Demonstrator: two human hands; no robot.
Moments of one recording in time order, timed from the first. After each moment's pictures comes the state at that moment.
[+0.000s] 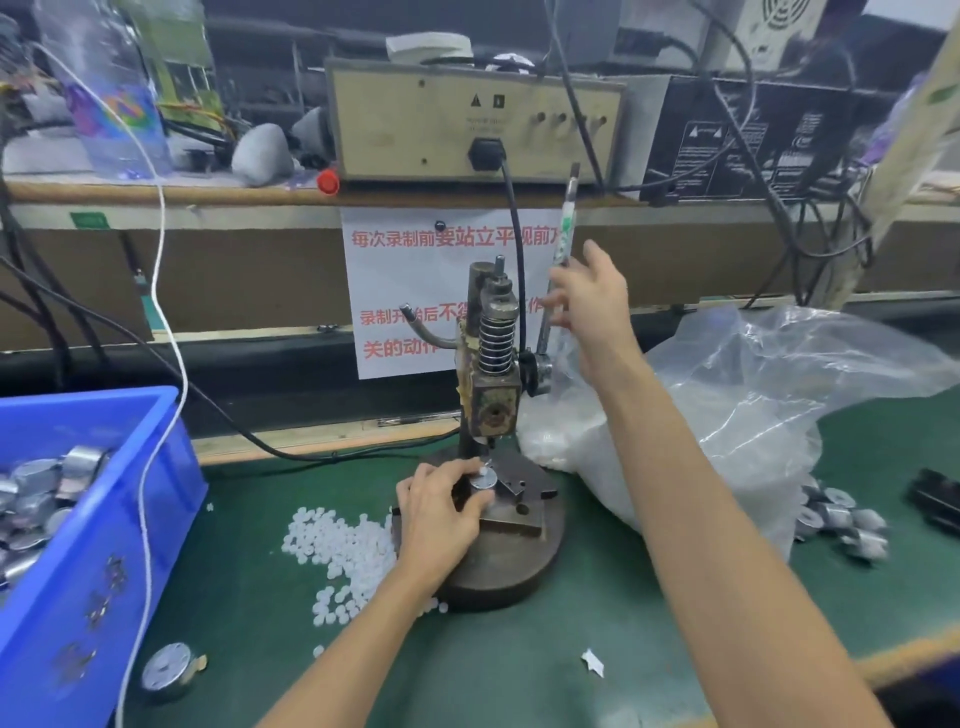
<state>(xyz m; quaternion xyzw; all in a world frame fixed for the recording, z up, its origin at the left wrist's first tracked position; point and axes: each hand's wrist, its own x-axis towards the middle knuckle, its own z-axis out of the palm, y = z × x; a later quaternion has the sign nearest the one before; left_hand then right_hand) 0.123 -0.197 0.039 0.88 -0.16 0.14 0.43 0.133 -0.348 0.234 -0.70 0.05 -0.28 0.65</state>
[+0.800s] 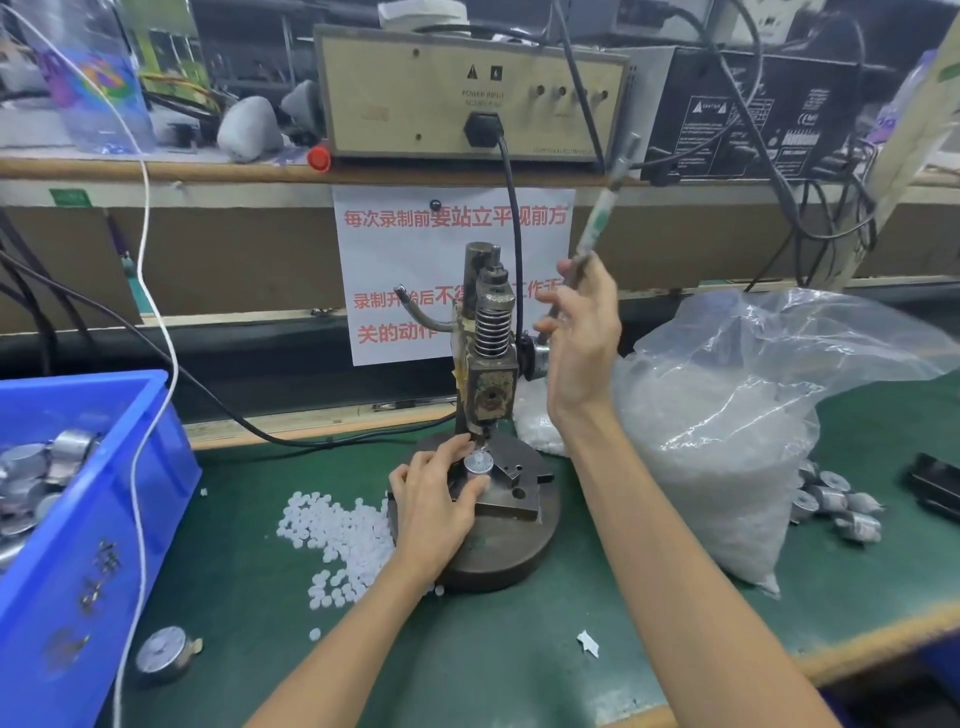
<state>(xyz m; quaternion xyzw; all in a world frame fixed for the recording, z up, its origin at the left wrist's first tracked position) 0.120 -0.197 0.033 0.88 -0.17 0.16 0.42 0.107 -0.316 0.194 -0.56 -0.06 -0.39 0.73</state>
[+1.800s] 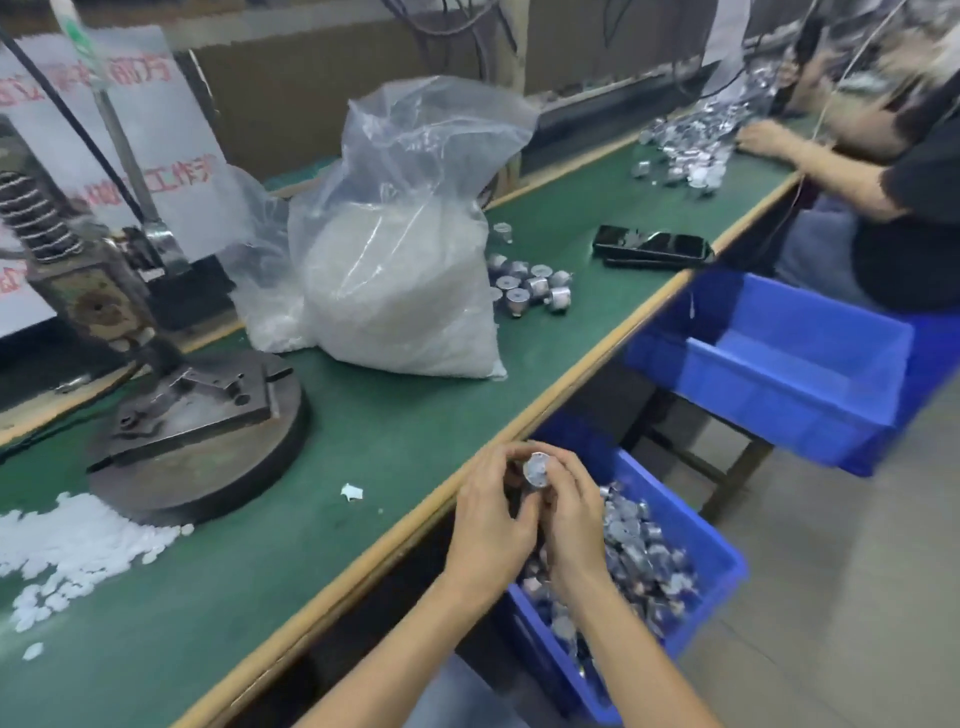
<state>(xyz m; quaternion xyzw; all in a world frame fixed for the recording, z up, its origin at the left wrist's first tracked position) -0.113 -0.339 0.013 0.75 -0.41 -0.13 0.50 -0.160 -0.410 -0.032 -0.46 0.33 -0.41 0.71</state>
